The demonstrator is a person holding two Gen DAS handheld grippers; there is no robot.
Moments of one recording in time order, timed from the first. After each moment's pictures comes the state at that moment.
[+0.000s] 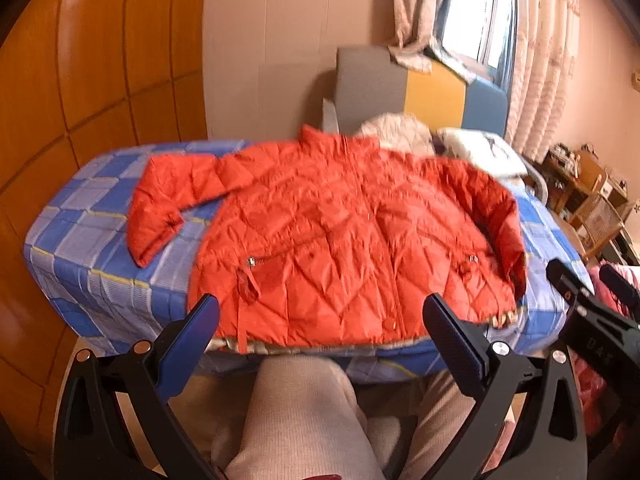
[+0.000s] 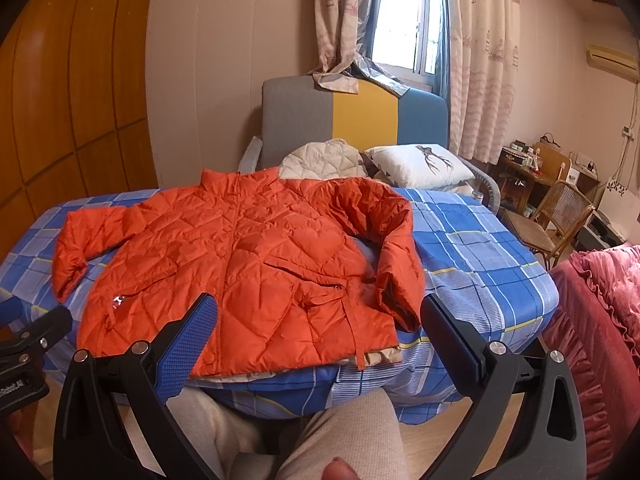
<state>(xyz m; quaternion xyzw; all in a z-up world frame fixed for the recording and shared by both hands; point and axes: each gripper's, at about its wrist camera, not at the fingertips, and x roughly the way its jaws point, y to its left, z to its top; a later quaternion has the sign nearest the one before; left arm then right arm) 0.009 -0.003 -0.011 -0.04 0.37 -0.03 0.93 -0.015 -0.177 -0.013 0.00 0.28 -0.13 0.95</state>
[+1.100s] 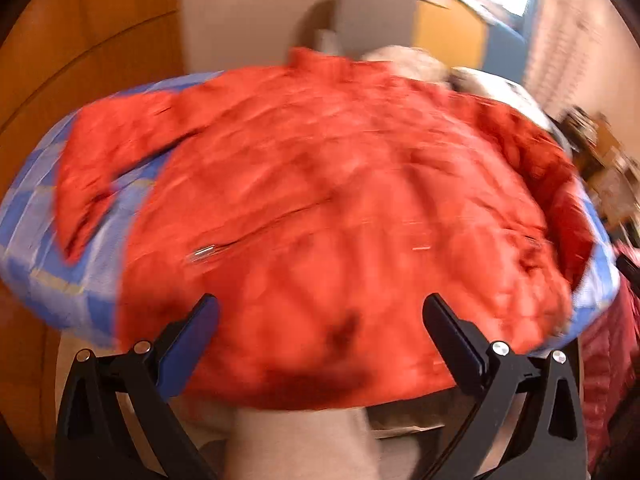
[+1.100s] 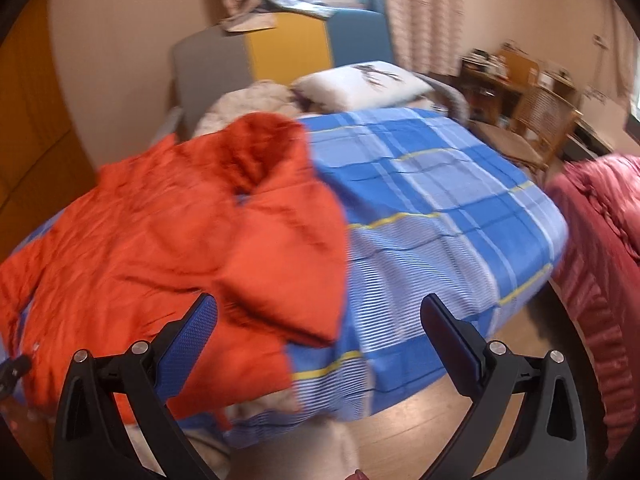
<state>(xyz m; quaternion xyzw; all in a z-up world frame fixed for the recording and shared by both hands) 0.139 -0.033 -0.098 -0.02 0.47 -0.07 0.88 0.067 -0.372 -0.086 0.11 0.36 -0.23 0.90</state>
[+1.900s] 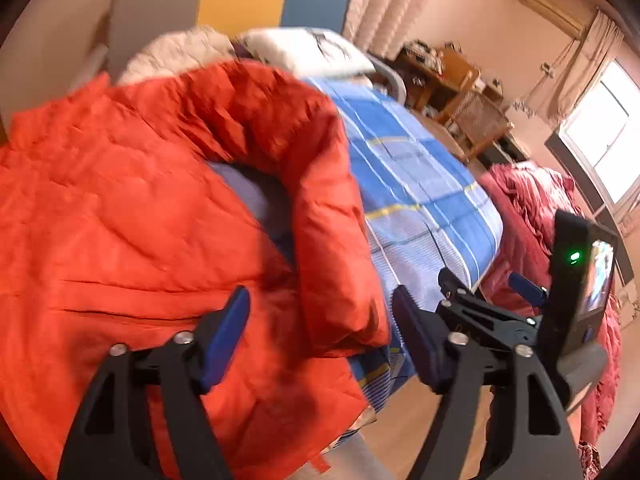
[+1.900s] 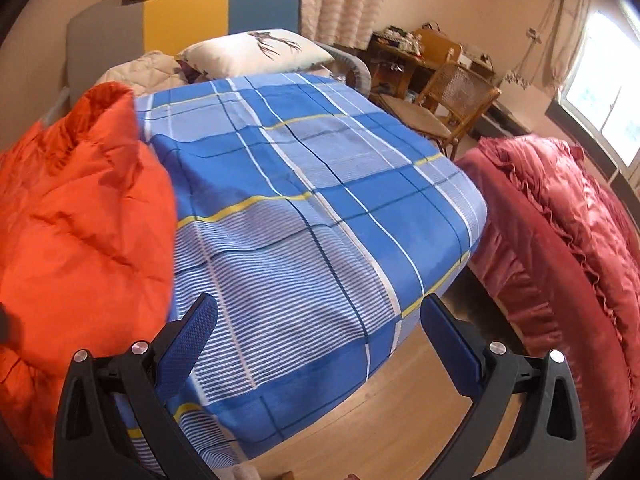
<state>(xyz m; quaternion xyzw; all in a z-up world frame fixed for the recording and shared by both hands) 0.192 -0.301 -0.092 0.00 0.48 -0.35 0.81 0.090 -0.458 -0.136 0.08 0.41 -0.37 0.83</state>
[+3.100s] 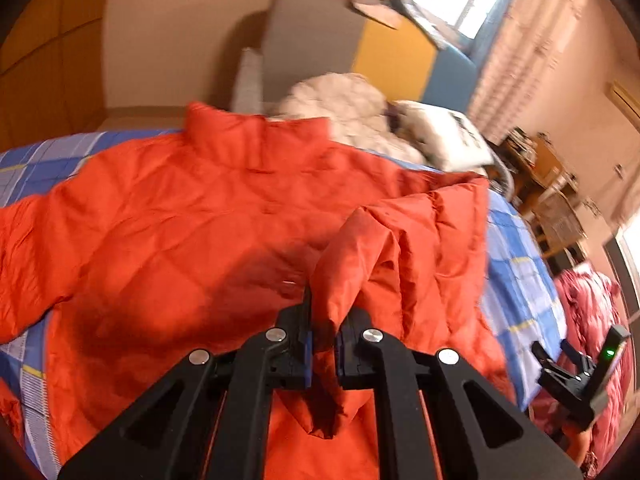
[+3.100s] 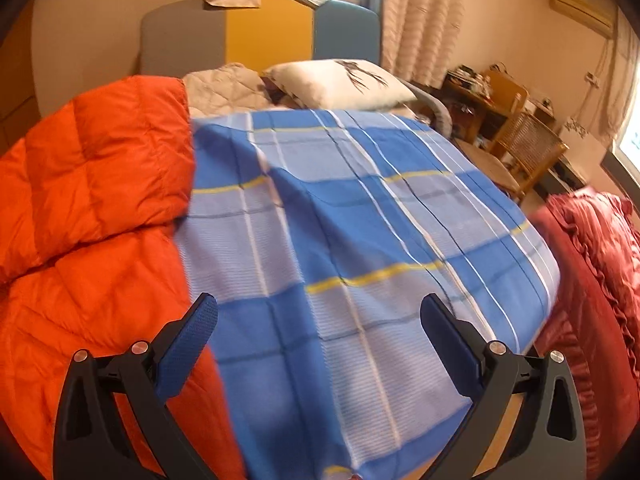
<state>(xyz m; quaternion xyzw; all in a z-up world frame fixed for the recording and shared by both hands) 0.344 -0.032 -0.076 -0.09 0.45 -0.17 0.87 0.185 -0.374 -0.119 0.02 0.38 -0.26 0.89</state>
